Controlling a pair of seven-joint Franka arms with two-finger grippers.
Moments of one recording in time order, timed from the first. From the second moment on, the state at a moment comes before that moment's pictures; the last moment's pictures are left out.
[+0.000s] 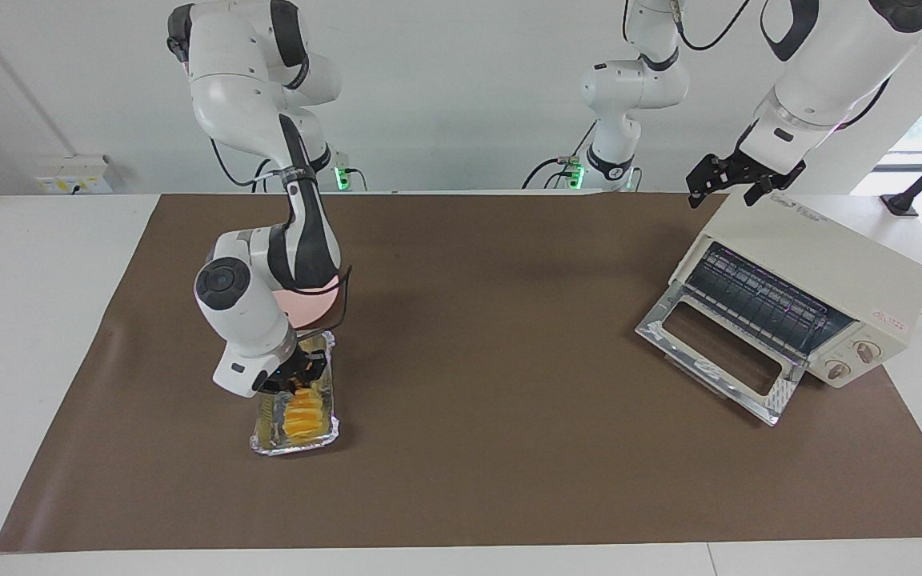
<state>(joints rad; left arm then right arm) -0.05 -0.02 -0.06 -1.59 -0.03 1.41 -0.08 0.11 0.52 0.00 -1.65 0.04 2.17 -0.24</state>
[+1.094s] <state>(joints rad) -0.05 -0.02 -0.06 -1.59 -0.03 1.41 -0.08 0.04 0.52 -0.01 -1.59 -0.01 2.18 -0.25</state>
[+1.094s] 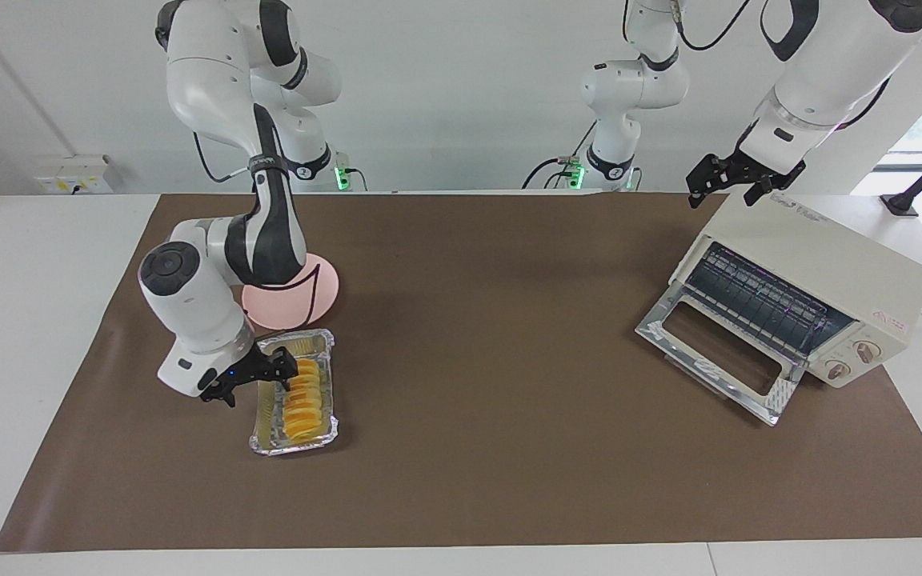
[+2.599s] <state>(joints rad) -0.05 -0.02 -0.06 -1.59 -0.03 1.41 -0.08 0.02 0.53 -0.01 -1.61 0.02 2.22 -0.28</state>
